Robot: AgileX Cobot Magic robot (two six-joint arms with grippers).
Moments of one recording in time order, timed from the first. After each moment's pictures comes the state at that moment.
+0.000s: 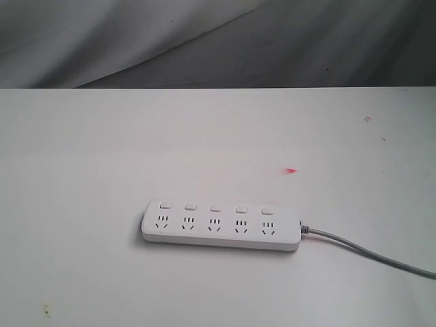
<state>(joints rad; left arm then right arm) -0.03 0.00 0.00 -0.02 0.26 -0.07 -0.10 0.01 0.00 0.03 0.34 -0.02</state>
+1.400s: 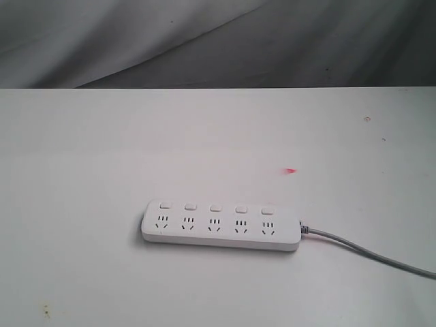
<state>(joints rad) -0.03 0.23 -0.50 -0.14 0.06 0.04 -0.10 0.01 0.00 0.03 0.34 -0.02</state>
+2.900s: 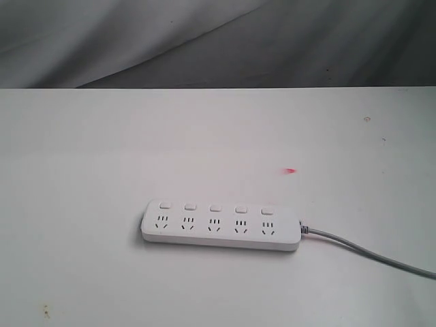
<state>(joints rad) 0.37 0.98 -1.00 -1.12 1.06 1.52 -0.10 0.01 0.00 0.03 0.34 -0.02</state>
